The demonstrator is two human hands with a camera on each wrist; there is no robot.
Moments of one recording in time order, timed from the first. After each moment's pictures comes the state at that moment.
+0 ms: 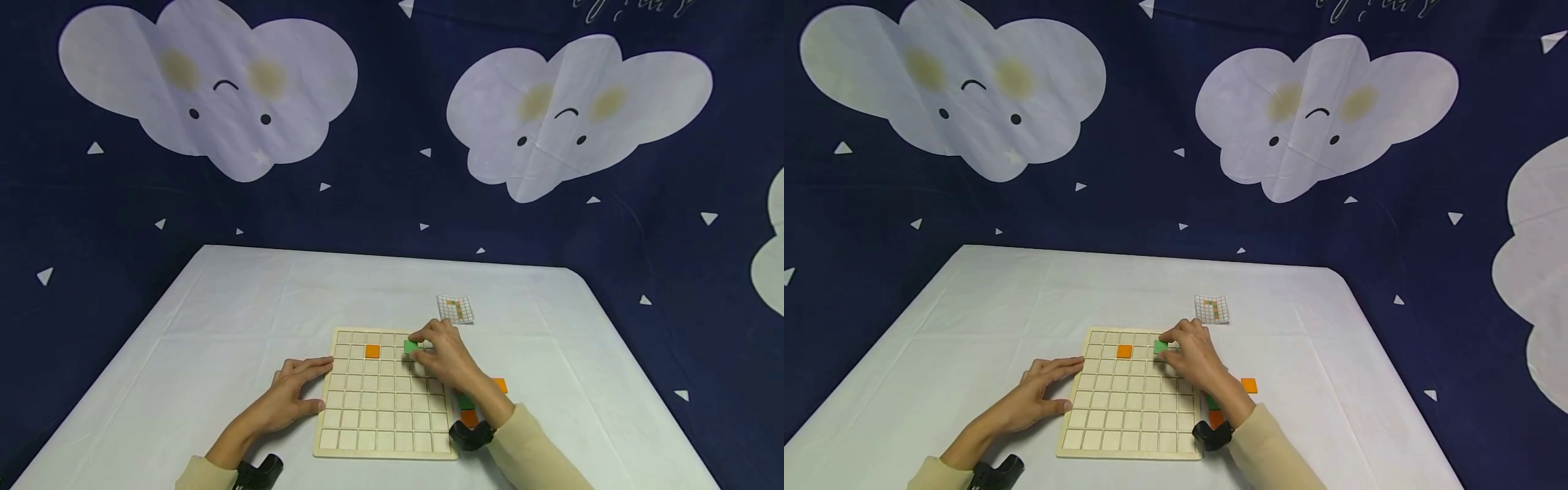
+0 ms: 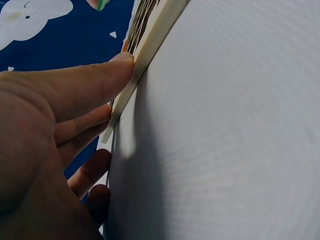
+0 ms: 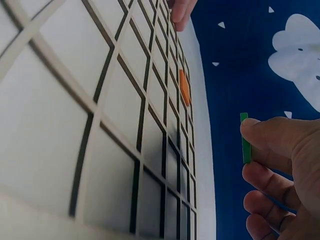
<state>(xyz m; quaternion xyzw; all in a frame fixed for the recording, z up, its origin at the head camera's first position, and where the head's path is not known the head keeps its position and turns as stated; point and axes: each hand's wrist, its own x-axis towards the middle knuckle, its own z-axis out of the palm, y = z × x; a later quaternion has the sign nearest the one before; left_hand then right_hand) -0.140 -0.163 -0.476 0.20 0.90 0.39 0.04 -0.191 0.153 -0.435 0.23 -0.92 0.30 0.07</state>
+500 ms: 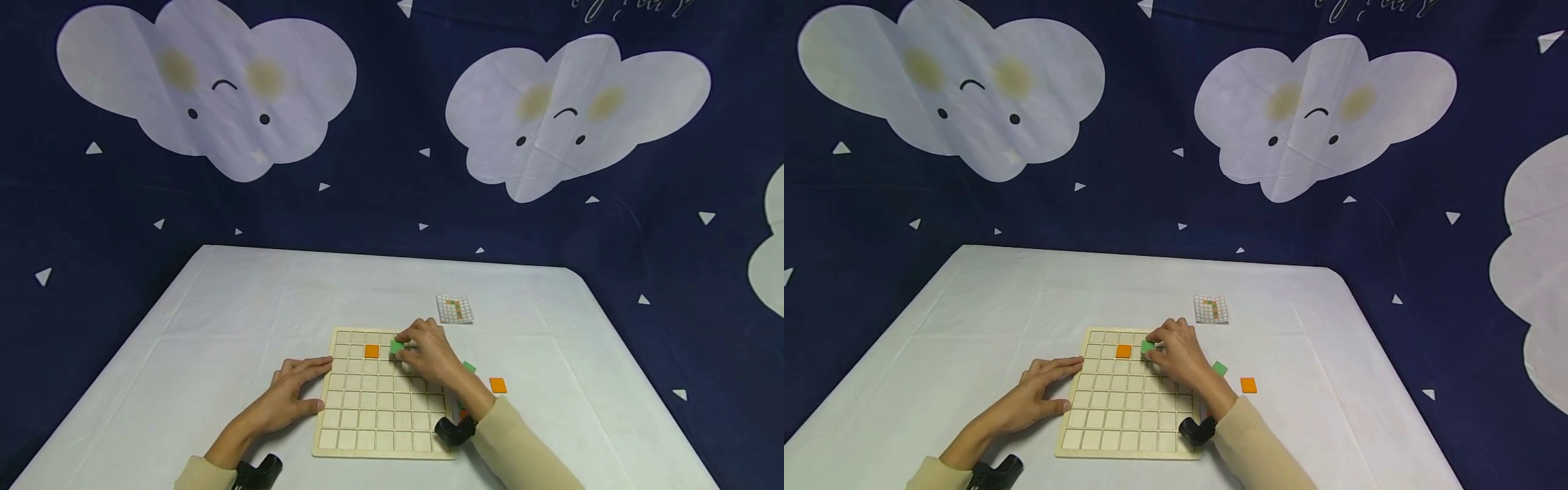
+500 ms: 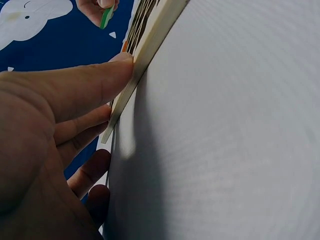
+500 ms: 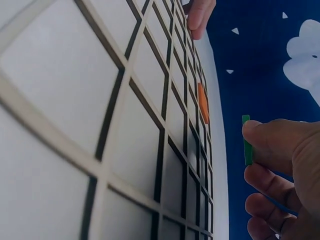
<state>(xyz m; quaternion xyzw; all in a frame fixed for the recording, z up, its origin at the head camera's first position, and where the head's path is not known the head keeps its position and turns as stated) -0.139 -0.162 -0.475 0.20 0.90 0.39 0.04 -0.199 0.131 -0.441 0.23 -0.93 0.29 0.06</state>
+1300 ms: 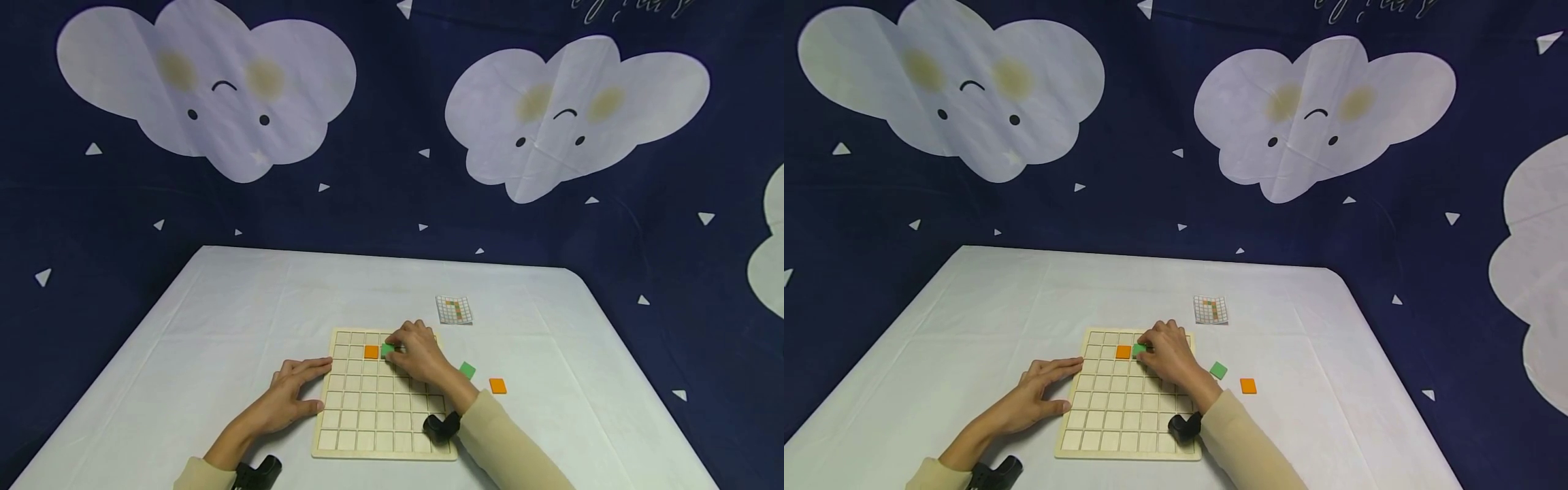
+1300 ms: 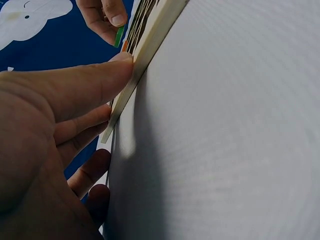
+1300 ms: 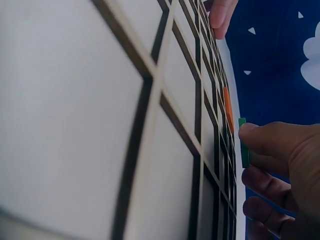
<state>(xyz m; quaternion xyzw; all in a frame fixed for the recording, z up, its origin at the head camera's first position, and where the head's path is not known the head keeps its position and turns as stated) -0.139 -0.163 -0.474 0.20 0.89 0.39 0.05 -0.209 0.114 -0.452 0.24 -0.94 0.24 0.04</state>
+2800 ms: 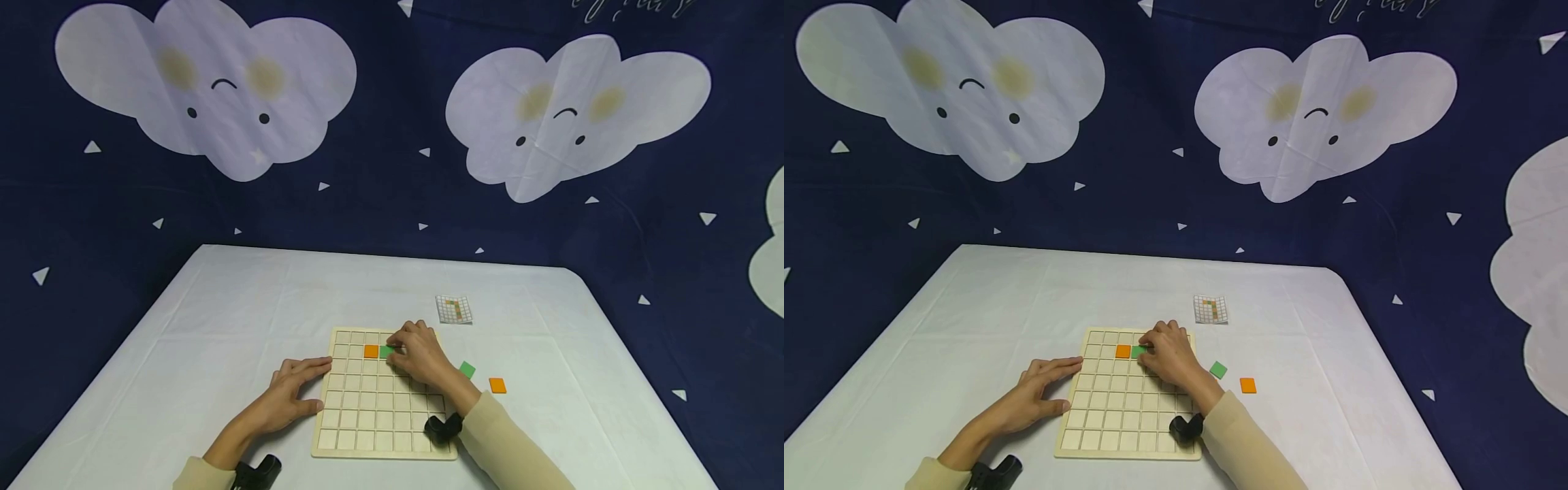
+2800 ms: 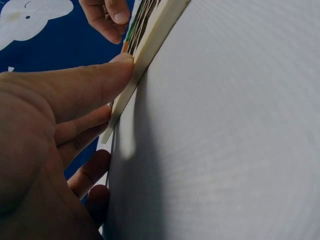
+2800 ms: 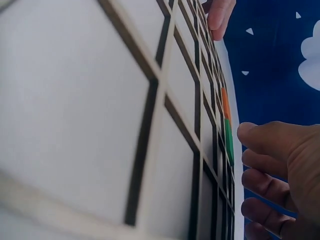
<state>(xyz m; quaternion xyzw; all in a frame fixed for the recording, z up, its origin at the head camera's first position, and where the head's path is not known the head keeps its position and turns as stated) -0.139 -0.163 -0.477 0.20 0.90 0.39 0.04 -0.207 0.116 -0.453 0.24 -0.94 0.22 0.04</state>
